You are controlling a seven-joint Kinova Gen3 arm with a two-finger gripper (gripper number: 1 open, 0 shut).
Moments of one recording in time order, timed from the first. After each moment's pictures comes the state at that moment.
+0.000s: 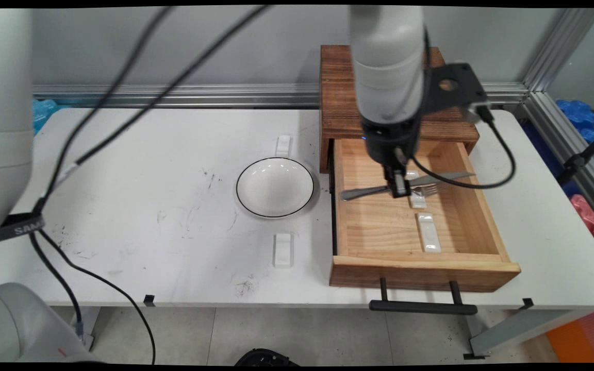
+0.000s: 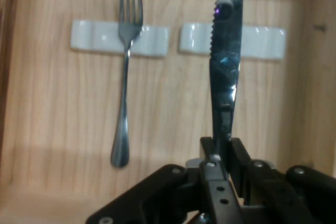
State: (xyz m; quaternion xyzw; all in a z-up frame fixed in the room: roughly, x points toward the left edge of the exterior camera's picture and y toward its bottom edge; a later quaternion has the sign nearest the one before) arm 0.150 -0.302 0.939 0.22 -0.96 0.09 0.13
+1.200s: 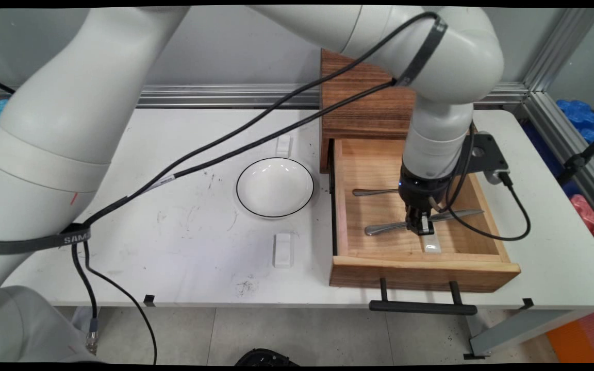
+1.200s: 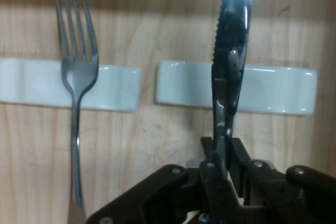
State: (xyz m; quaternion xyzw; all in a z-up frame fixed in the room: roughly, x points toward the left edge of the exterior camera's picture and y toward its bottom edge) arm 0.074 -0.347 0.835 0.21 -0.97 0.06 0.08
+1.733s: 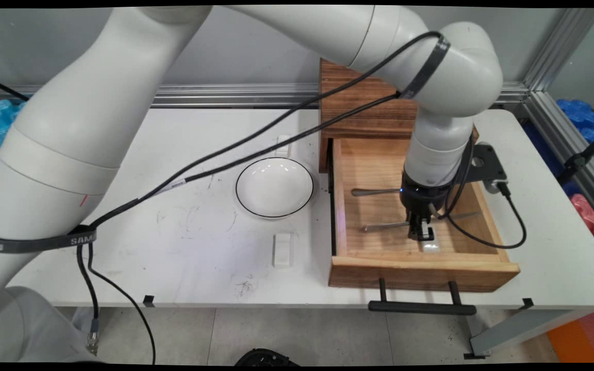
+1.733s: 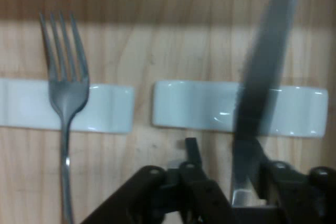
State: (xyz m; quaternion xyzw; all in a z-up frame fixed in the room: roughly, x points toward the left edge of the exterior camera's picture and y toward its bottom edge) arm 0.067 -0.352 0.820 0.19 -0.98 0.05 0.08
